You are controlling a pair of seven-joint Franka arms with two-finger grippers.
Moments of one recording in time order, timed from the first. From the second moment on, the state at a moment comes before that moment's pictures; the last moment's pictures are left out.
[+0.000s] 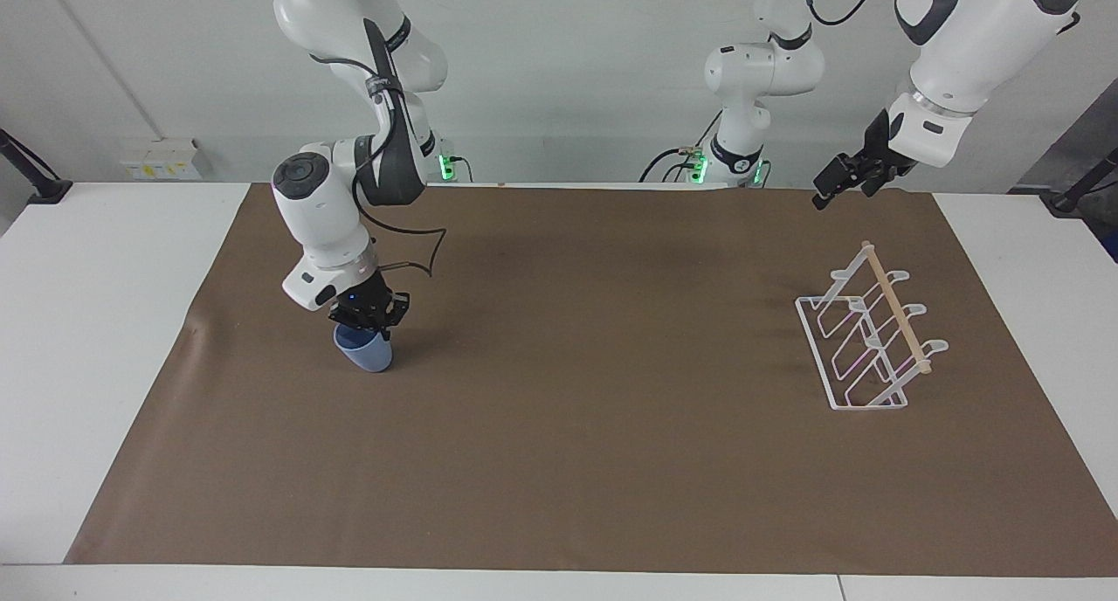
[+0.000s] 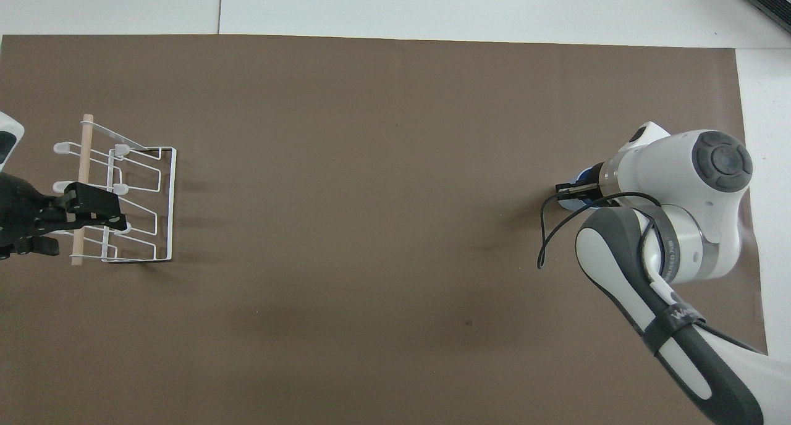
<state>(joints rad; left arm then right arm) -0.02 -0.14 -0.04 -1.77 -0.10 1.52 -0.35 -0.16 0.15 0.25 -2.08 0.01 2.32 -0.04</state>
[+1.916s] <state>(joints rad) 0.00 -0.17 -0.08 -1.82 -0.54 1.59 -1.22 -0.16 0.02 0.26 -1.74 0.01 1.82 -0.04</state>
